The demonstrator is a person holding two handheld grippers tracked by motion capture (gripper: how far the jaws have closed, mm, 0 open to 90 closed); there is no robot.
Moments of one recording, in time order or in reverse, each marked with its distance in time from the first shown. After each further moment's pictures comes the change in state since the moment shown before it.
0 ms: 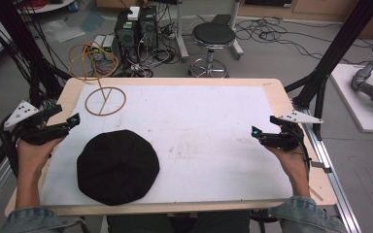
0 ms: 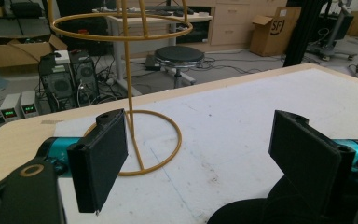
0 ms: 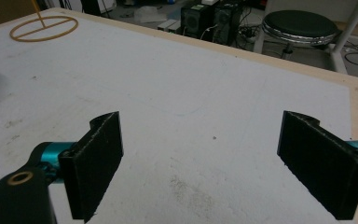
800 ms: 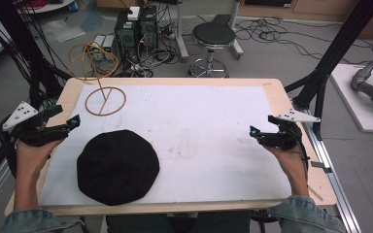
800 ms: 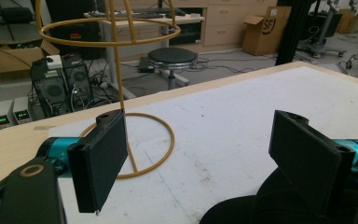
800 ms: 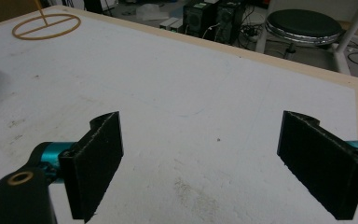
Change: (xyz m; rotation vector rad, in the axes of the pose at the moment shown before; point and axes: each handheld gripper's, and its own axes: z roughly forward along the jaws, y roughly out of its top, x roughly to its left) left arm -0.005 0.002 -0.004 -0.006 -0.036 0.026; right arm 0.003 0.003 0.003 0.004 0.008 -0.013
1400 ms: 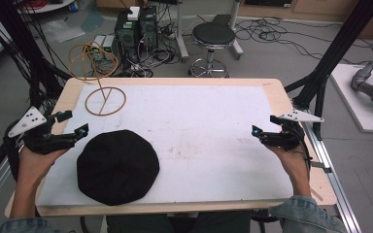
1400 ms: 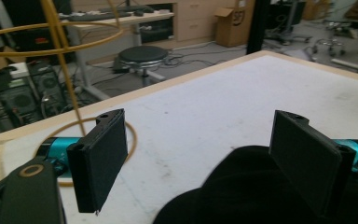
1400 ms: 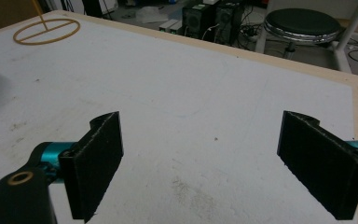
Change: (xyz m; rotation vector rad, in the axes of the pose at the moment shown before) left arm -0.034 0.003 -0.010 0.014 -0.122 0.060; right arm -0.005 -0.001 -0.004 -0.004 0.003 0.027
